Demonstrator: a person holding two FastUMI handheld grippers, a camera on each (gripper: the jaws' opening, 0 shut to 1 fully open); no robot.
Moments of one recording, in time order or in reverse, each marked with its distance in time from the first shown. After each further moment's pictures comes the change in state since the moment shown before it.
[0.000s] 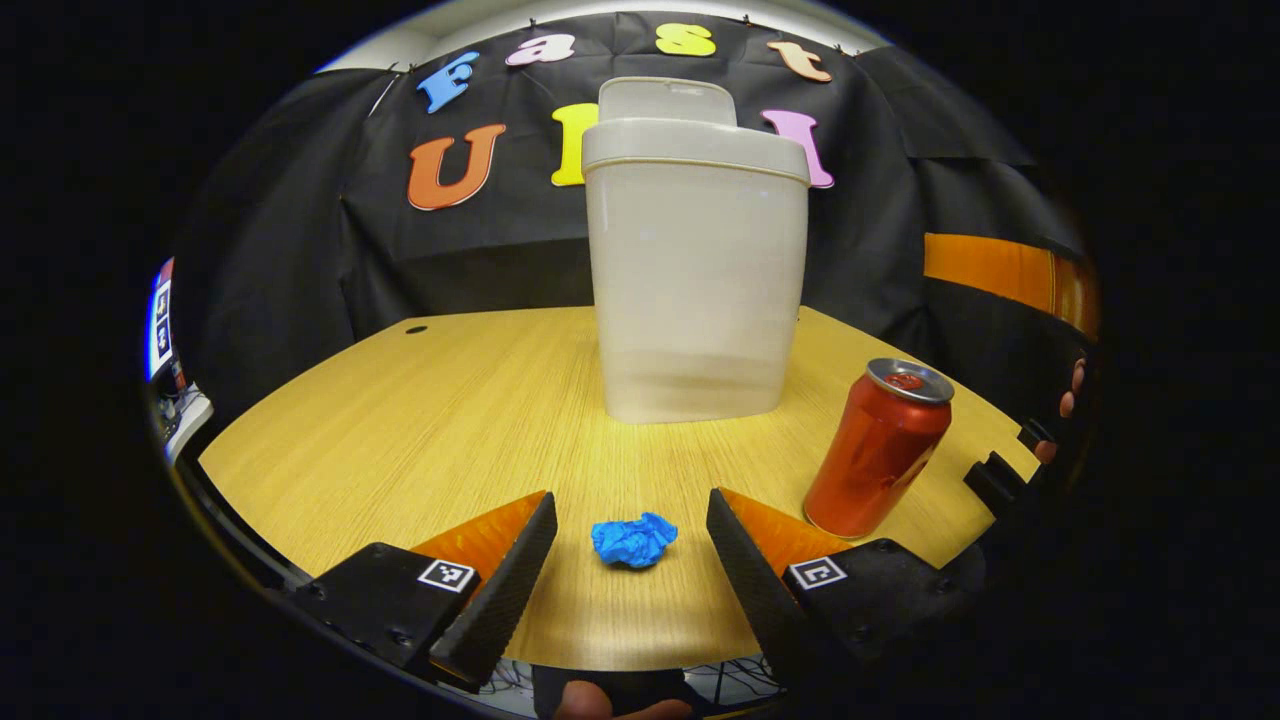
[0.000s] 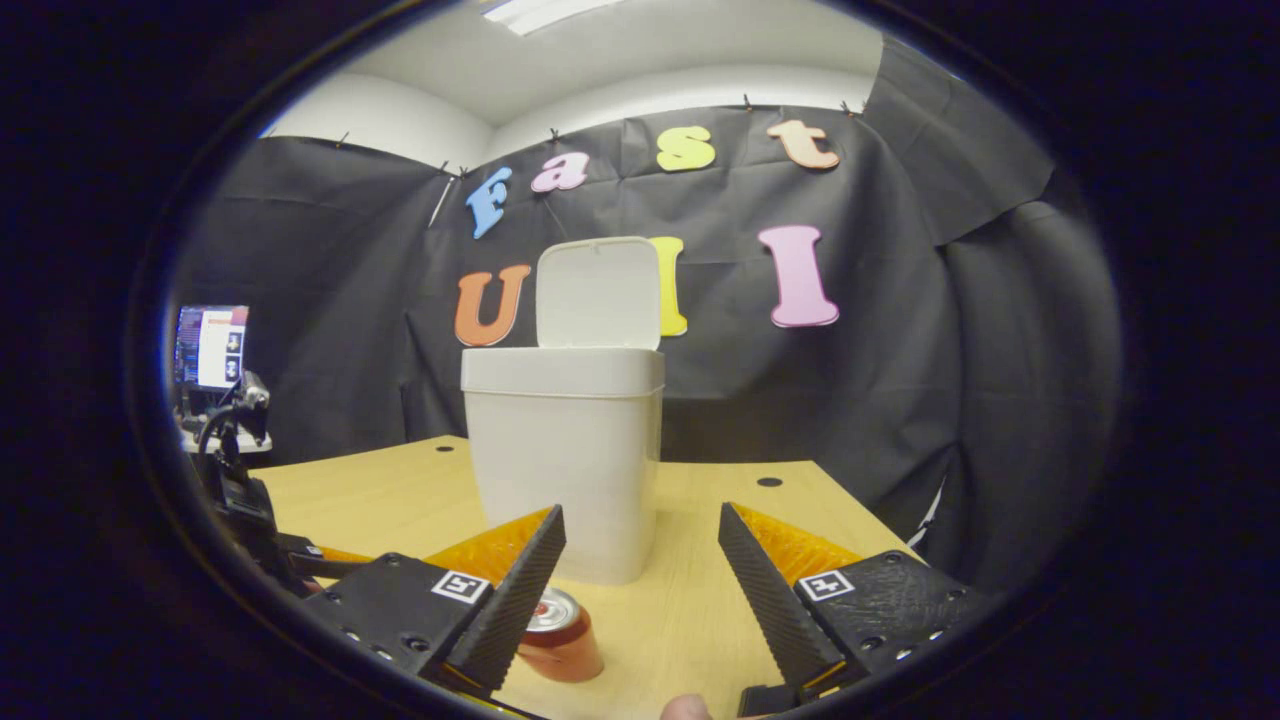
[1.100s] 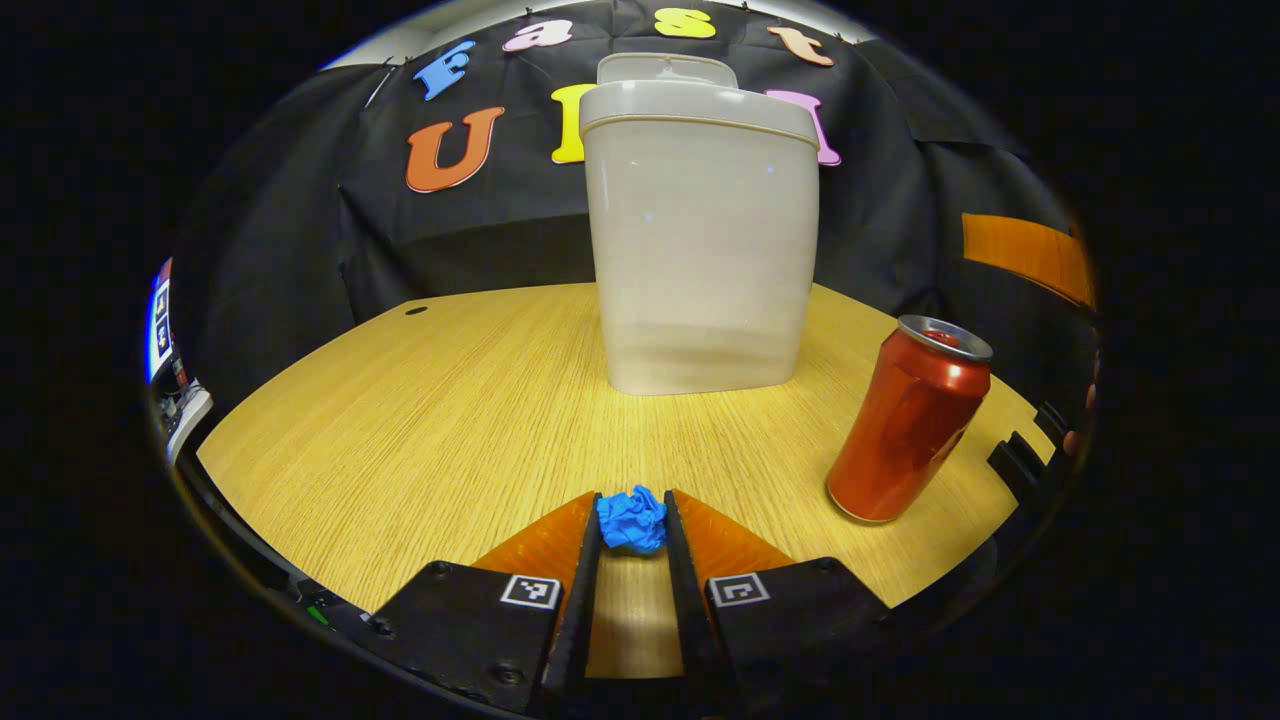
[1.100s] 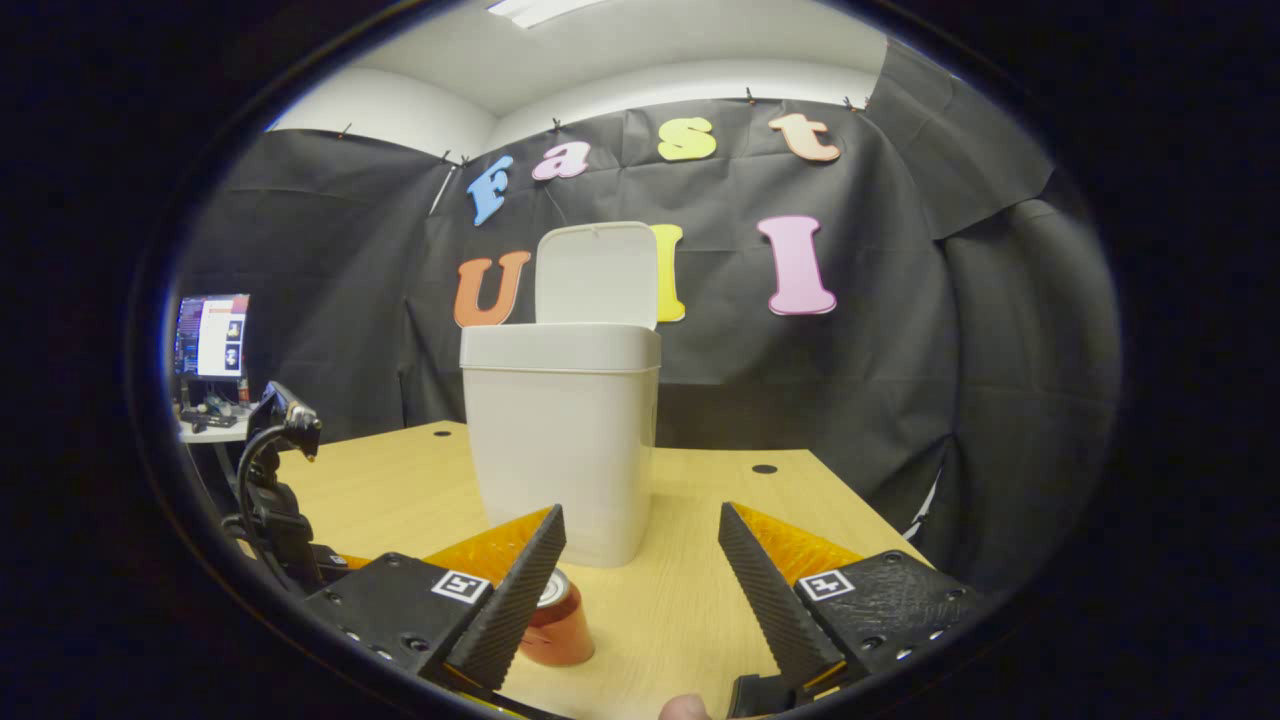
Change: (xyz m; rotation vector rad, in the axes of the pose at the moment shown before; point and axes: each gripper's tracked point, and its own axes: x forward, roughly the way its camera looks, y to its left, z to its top) left arm 0.008 0.003 -0.010 0.022 0.030 0.018; right arm -0.005 0.002 -0.010 -0.013 0.010 0.002
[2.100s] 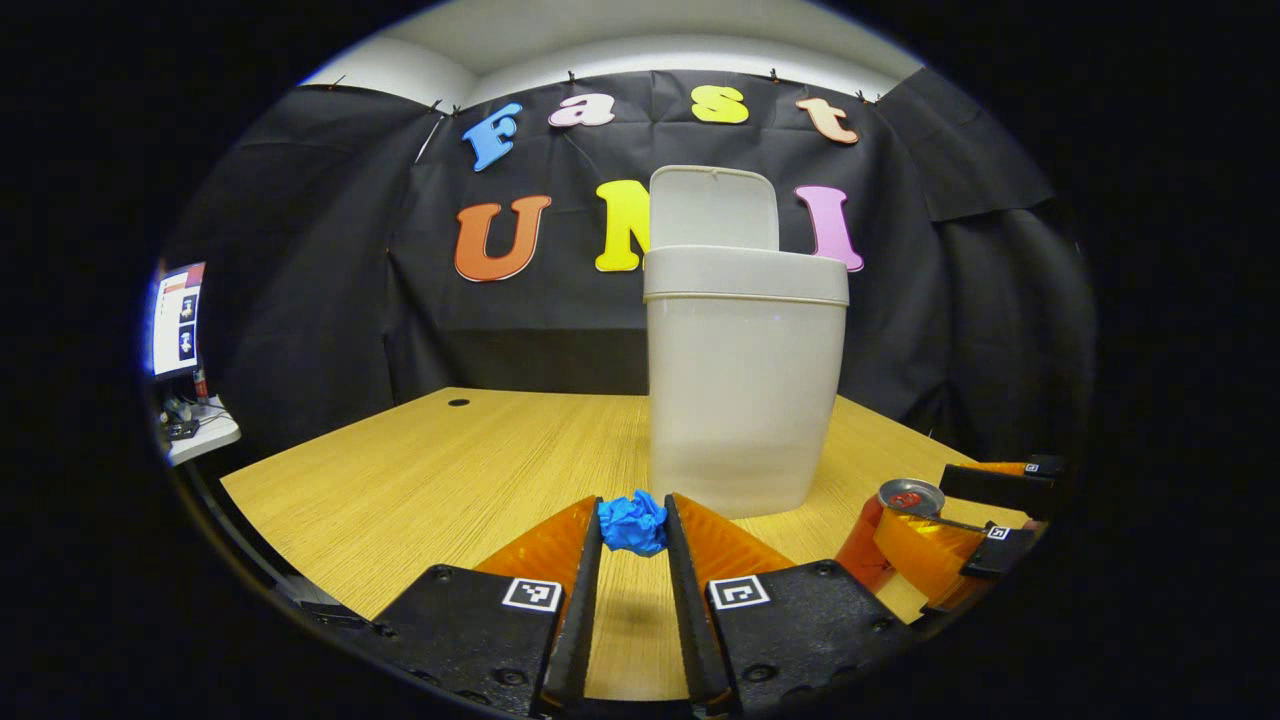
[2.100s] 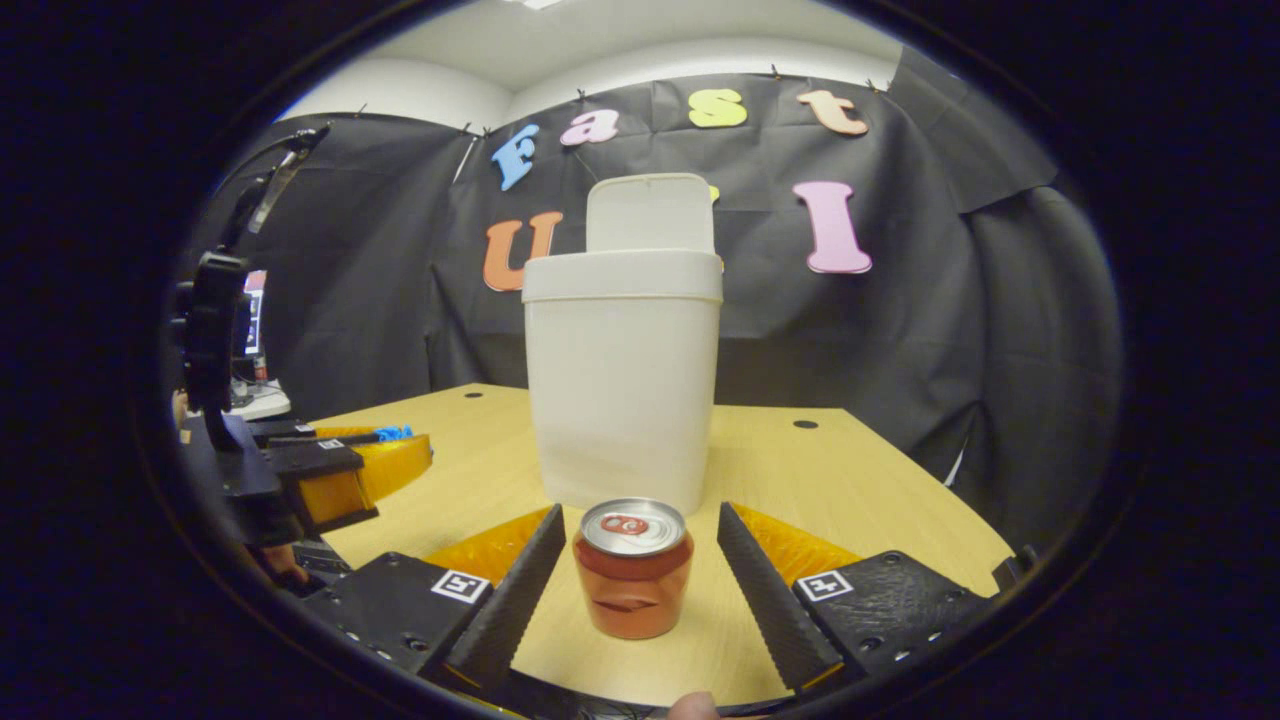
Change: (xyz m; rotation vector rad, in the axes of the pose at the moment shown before) left arm -0.041 0.036 0.095 -0.052 -0.304 0.070; right arm -0.001 0.057 -0.072 -0.002 0.138 0.041
